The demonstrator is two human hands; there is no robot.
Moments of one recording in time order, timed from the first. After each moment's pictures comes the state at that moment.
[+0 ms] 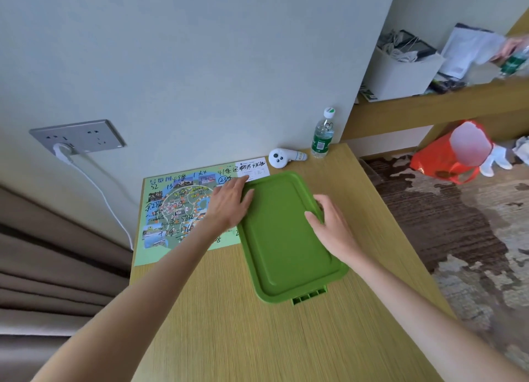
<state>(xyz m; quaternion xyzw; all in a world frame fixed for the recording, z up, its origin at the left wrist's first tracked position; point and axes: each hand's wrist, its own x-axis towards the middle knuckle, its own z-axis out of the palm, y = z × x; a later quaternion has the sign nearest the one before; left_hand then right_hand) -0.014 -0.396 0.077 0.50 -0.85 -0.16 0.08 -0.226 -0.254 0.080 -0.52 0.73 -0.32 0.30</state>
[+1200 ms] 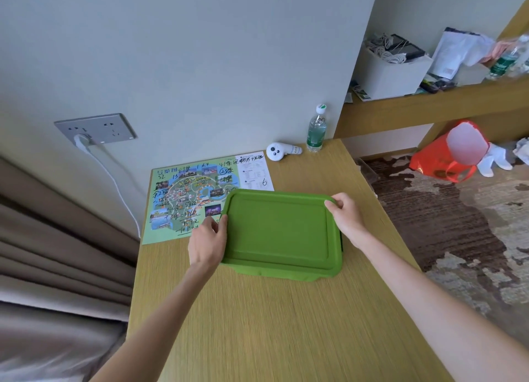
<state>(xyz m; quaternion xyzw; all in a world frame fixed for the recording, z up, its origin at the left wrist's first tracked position) 0.035 -0.269 0.061 0.70 -0.63 -0.24 0.22 -0.269 -0.219 0.078 -0.38 0.80 -0.35 0.30</state>
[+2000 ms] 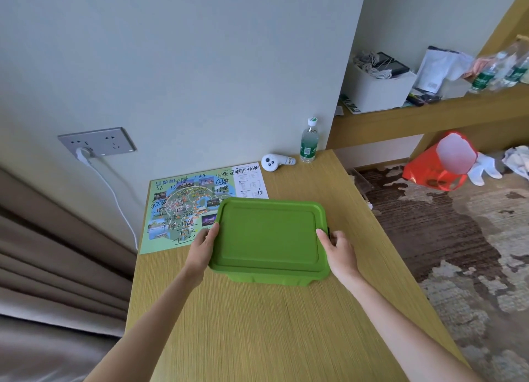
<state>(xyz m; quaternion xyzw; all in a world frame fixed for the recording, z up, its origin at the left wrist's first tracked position) 0.046 -0.267 0.061 0.61 -0.45 -0.58 0.30 -0.240 -0.157 0.052 -0.35 0.80 -0.39 0.28</state>
